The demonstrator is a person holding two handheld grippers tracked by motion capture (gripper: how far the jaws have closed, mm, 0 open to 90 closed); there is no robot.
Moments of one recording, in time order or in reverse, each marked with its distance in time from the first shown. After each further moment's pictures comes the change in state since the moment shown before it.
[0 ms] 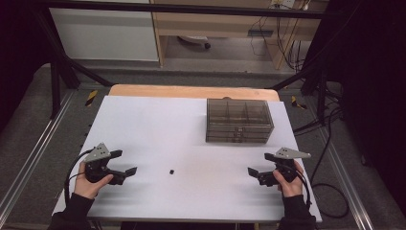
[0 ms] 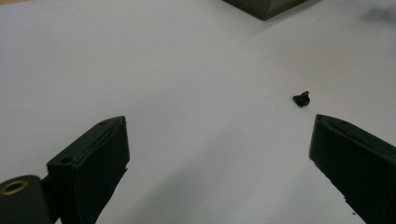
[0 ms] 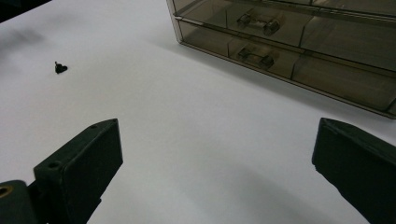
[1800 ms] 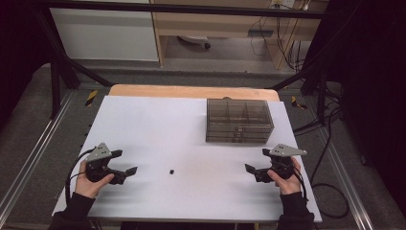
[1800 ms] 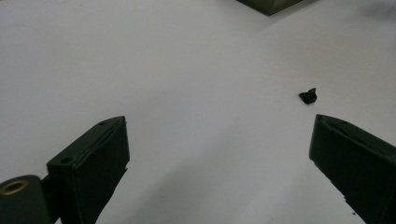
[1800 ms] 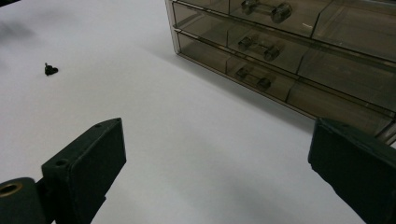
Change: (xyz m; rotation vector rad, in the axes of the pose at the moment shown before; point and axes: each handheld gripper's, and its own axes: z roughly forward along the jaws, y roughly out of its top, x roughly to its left) left arm 0.002 0.000 0.003 0.014 0.009 0.000; right arm 0.009 0.016 0.004 -0.006 -0.046 -0.076
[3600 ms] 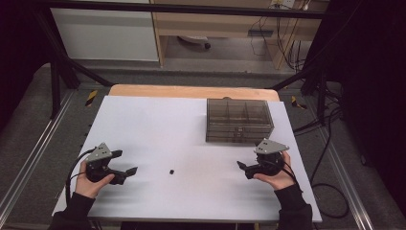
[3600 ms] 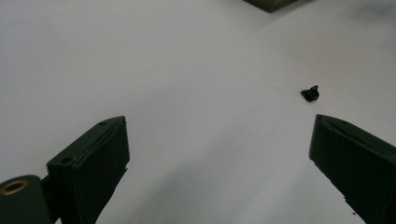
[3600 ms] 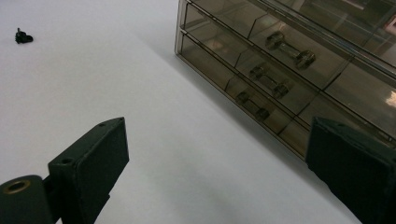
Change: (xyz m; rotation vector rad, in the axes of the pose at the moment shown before) left arm -0.001 -0.001 0.002 0.012 0.003 0.007; right arm 0.024 0.029 0.016 0.078 -0.087 -0.243
